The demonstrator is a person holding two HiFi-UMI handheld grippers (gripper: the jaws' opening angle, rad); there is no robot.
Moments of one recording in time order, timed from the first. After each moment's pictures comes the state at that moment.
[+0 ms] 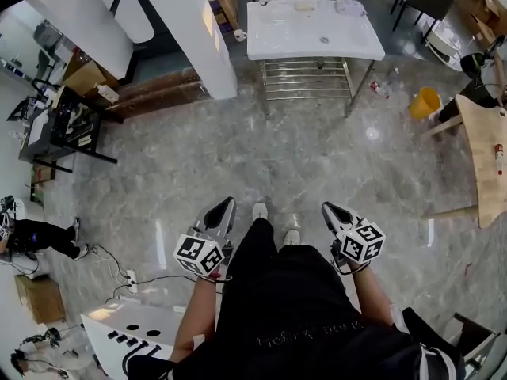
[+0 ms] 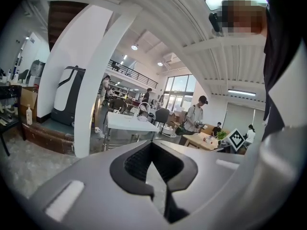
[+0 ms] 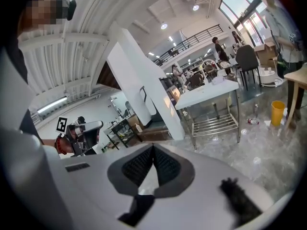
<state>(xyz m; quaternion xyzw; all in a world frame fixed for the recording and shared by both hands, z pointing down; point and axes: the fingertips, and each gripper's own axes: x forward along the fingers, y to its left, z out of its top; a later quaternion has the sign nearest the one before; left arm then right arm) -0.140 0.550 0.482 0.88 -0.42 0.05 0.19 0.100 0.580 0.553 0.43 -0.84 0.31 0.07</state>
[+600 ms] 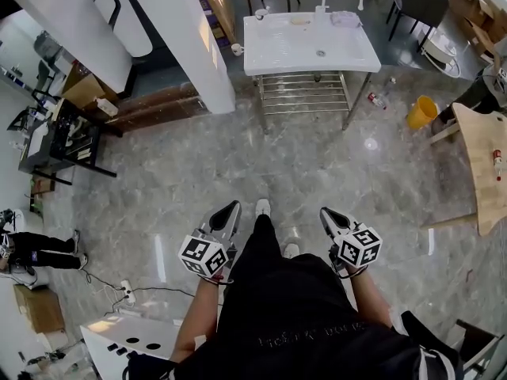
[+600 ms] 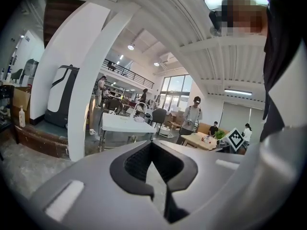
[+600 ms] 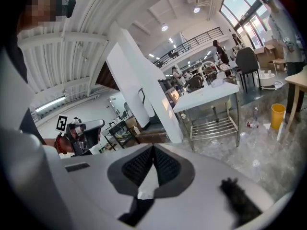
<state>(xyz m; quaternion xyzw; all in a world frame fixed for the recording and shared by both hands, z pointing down) -0.117 0.515 0.486 0.90 -0.40 0.05 0.18 0.107 0.552 0.557 0.44 -0.84 0.30 0.06</state>
